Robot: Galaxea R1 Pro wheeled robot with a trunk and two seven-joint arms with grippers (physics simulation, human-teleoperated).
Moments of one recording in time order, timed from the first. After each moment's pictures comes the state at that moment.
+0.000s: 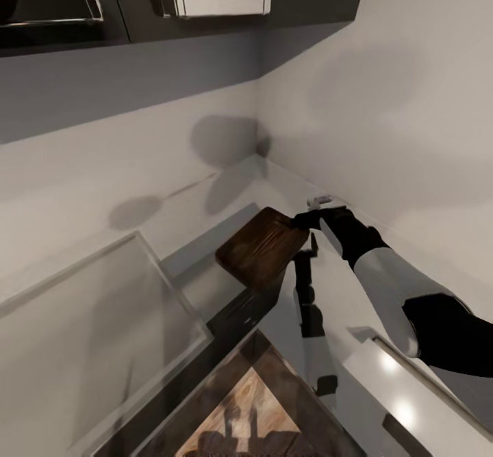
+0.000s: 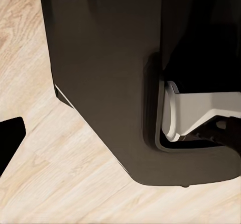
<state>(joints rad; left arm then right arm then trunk) 0.06 -0.09 0.04 -0.33 -0.10 -0.12 0.02 -1.31 0.00 0.20 -0.44 0.00 0.49 0.10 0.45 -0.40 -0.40</state>
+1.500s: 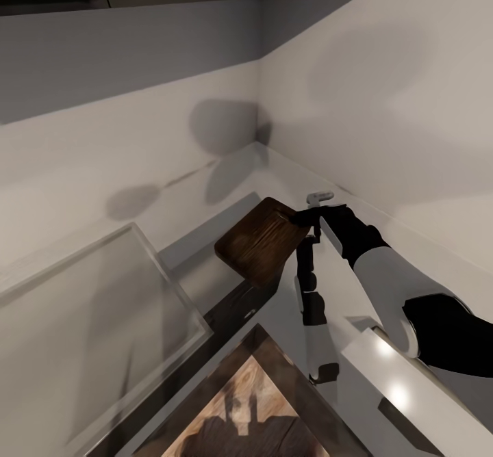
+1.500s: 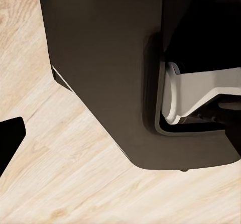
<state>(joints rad) 0.06 -0.09 0.04 -0.33 -0.10 -0.12 0.02 -1.31 0.00 0.20 -0.46 -0.01 0.48 0.10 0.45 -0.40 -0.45</state>
